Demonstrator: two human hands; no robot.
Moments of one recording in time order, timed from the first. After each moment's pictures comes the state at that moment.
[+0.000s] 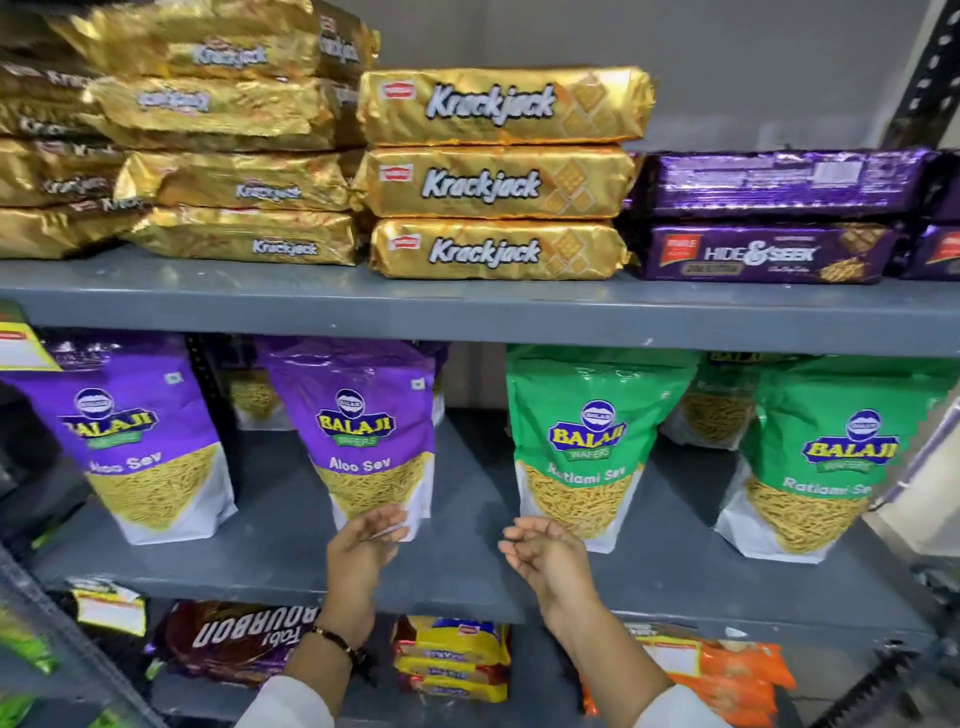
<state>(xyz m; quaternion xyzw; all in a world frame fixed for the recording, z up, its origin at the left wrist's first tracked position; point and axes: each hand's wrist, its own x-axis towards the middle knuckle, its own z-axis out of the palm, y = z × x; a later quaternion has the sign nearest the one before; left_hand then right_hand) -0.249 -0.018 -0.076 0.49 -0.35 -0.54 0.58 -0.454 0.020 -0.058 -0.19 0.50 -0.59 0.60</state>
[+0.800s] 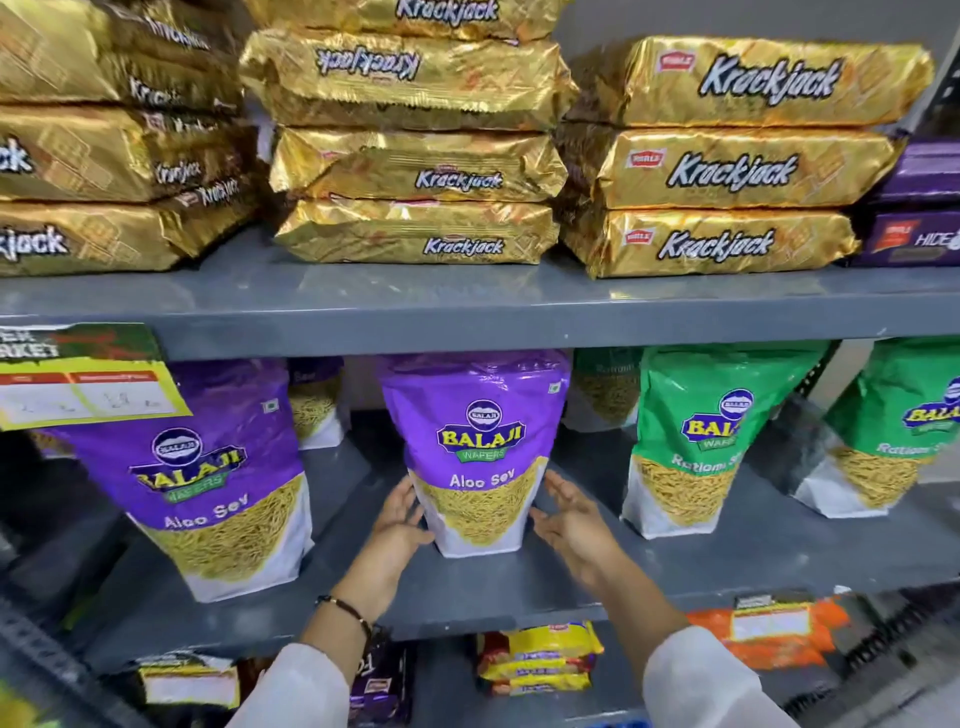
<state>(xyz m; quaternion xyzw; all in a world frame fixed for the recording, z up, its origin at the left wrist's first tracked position) -0.123 -0.109 -0.071 0.41 -0.42 -0.69 0.43 -0.327 -0.049 -0.056 -0.31 0.54 -0.58 0.54</state>
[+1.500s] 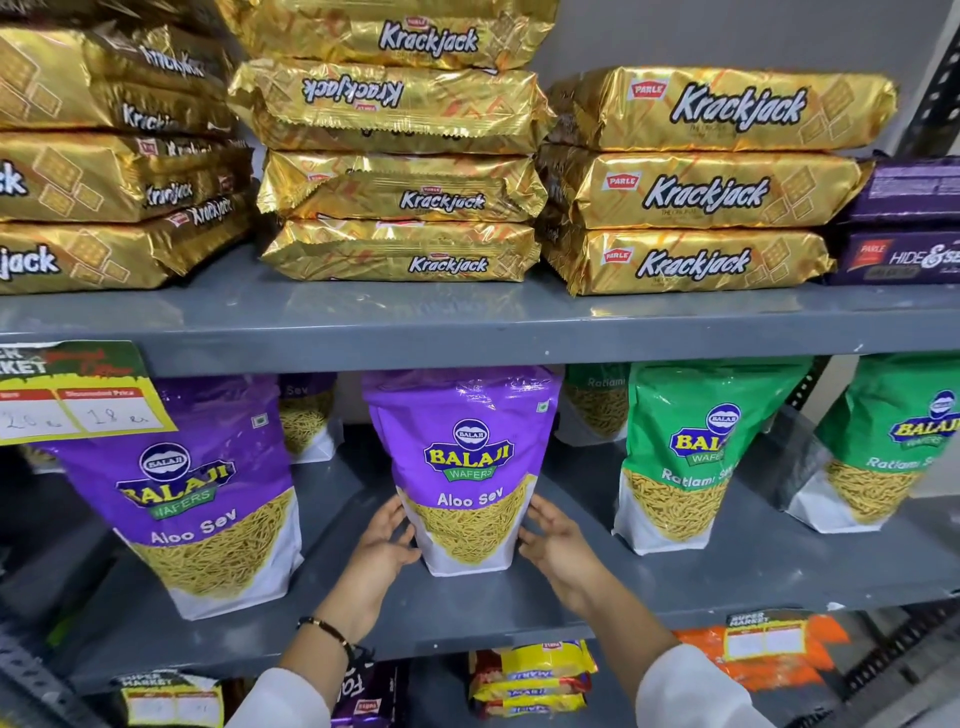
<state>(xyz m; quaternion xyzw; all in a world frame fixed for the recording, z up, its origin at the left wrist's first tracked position) -0.117 -0.103 -0.072 0.43 -0.43 -0.68 0.41 -0.326 -0.046 -0.063 -0.33 0.52 -0.55 0.56</state>
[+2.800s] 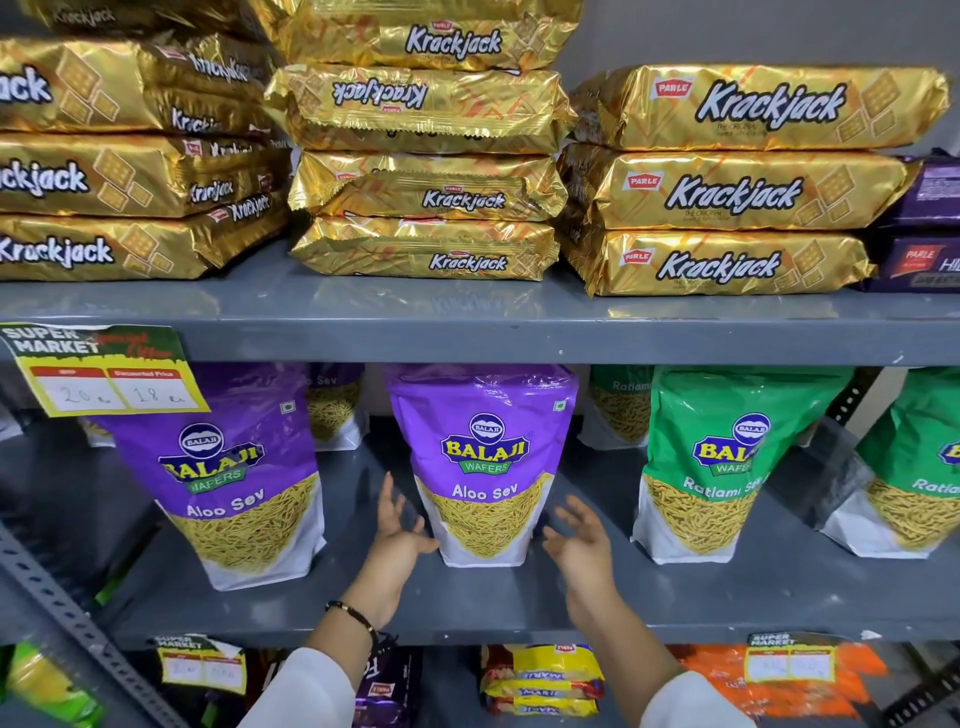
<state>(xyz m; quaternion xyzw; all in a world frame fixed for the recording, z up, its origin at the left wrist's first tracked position) -0.126 -0.106 -0.077 0.46 -0.38 -0.64 0.49 -0.320 -0.043 -0.068 -0.20 0.58 -0.64 0.46</state>
